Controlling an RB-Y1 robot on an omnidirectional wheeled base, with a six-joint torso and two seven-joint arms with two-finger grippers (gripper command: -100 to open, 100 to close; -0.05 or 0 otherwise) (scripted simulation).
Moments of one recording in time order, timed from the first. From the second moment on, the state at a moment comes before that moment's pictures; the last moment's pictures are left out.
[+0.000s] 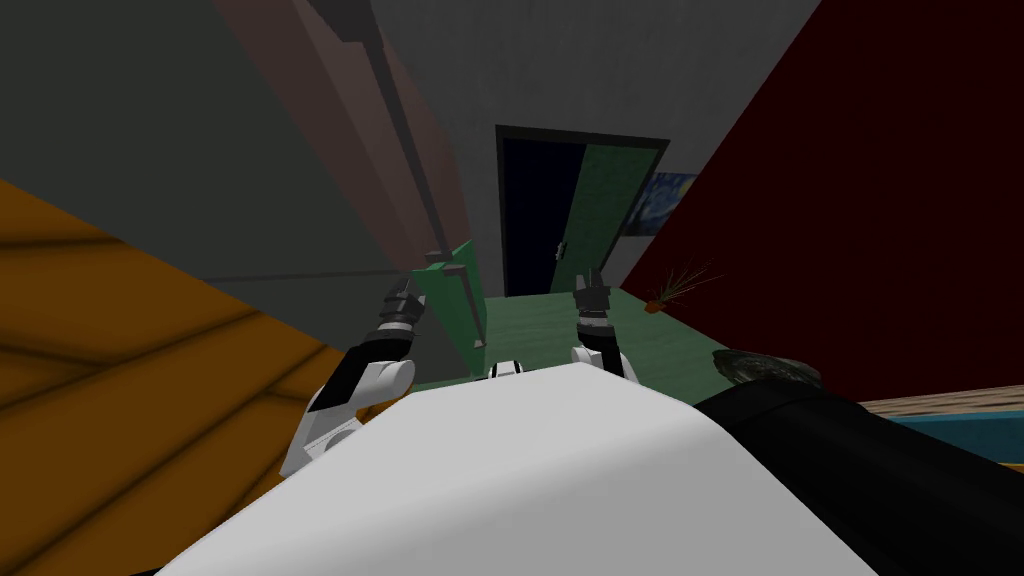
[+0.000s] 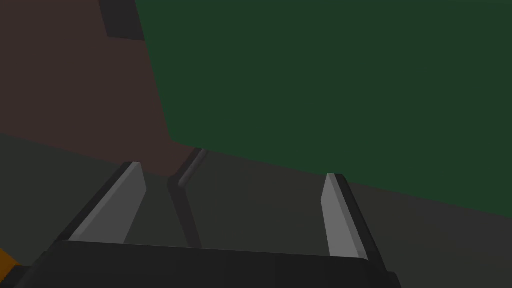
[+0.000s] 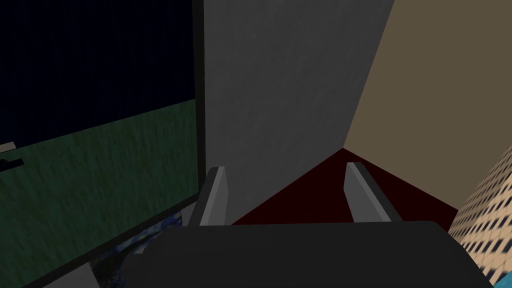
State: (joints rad) left arm 0.38 0.13 0.11 -2.41 0.16 0.27 0.02; right arm 0.53 0.01 -0.06 -2.34 0.09 -0.46 -0.10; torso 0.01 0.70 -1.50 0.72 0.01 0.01
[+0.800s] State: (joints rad) left arm 0.37 0.11 0.12 -2.46 0.17 0.42 0.01; right arm 0.53 0.01 -0.06 -2.34 0.09 -0.46 -0.10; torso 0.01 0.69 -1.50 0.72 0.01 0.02
